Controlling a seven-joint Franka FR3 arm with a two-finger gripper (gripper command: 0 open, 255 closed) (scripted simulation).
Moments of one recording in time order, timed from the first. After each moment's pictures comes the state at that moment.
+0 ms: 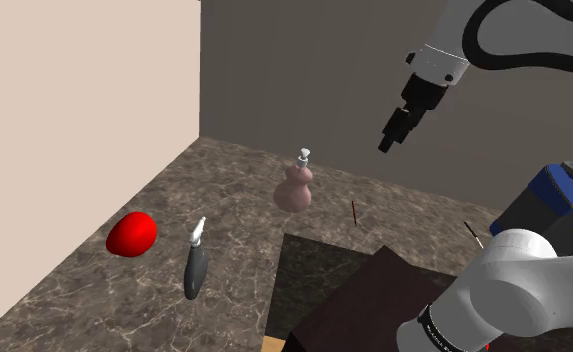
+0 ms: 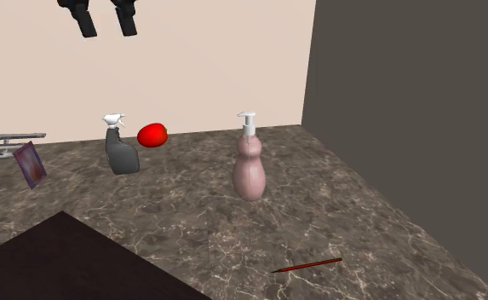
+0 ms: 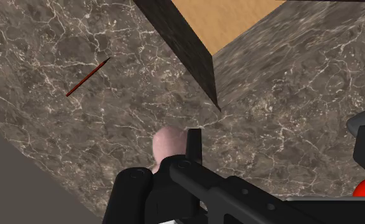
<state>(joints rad) -0.02 -0.82 -0.04 -2.41 -0.04 1.68 -0.12</state>
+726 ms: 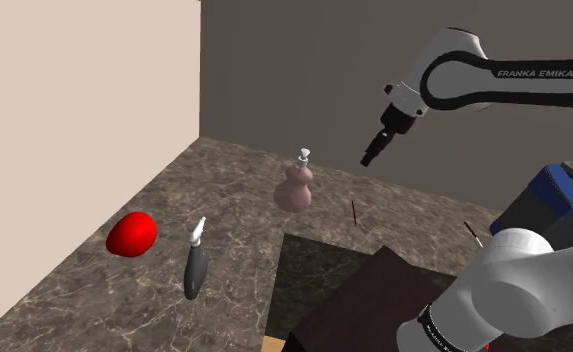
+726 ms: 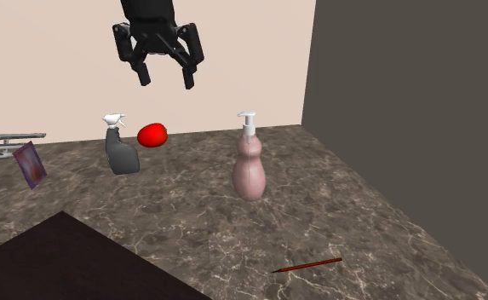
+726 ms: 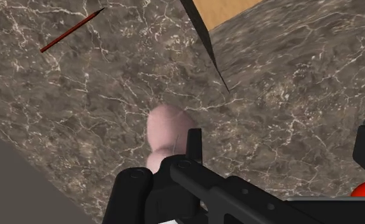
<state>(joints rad) 0.01 -0.69 -0.24 -2.55 -0.07 2.03 -0.38</state>
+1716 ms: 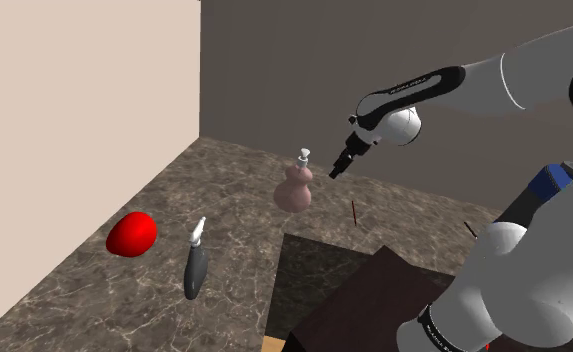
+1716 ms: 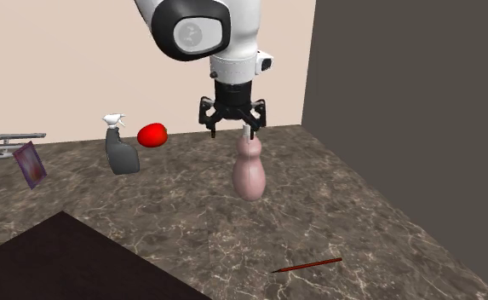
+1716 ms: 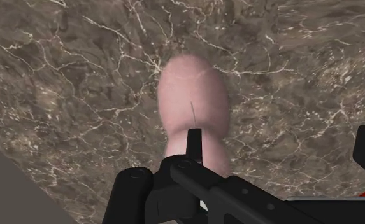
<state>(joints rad) 0.28 -0.09 -0.65 -2.41 0.37 2.49 -1.12</state>
